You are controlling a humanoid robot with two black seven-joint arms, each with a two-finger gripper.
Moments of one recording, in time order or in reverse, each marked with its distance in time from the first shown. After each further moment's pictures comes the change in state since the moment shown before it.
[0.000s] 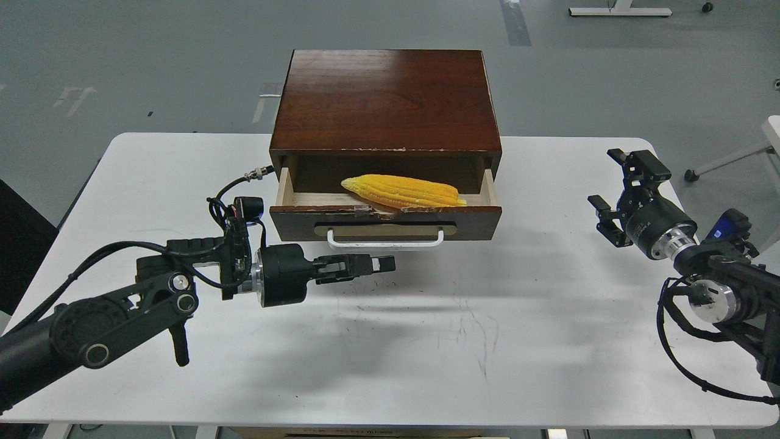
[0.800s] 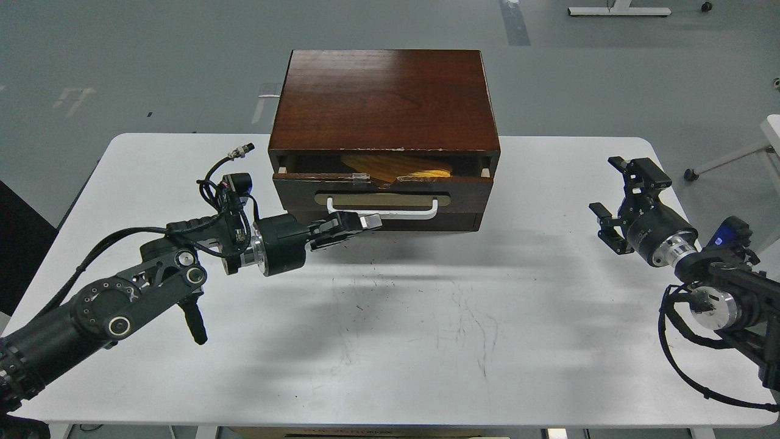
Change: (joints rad) left arm -0.030 -0.098 -0.061 0.193 -0.066 0.063 0.048; right arm -0.019 -0.003 0.000 0.004 0.000 -0.001 0.000
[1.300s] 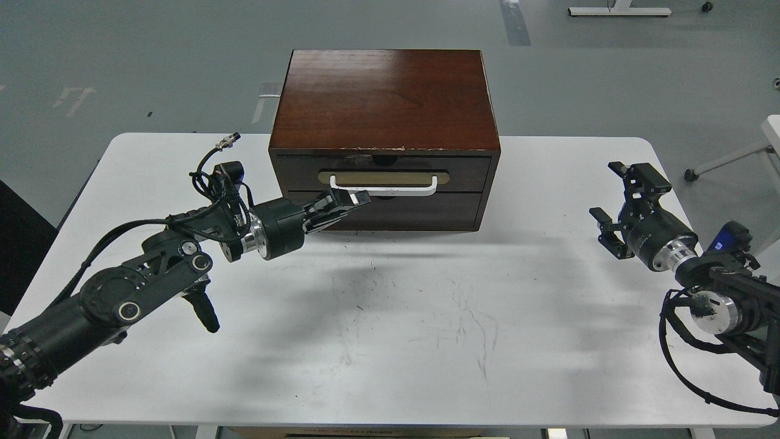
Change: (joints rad) left arm -0.033 -0.017 0.001 0.055 -0.087 0.069 0.030; right arm -0.011 -0.001 0.002 0.001 0.000 0.000 0.000
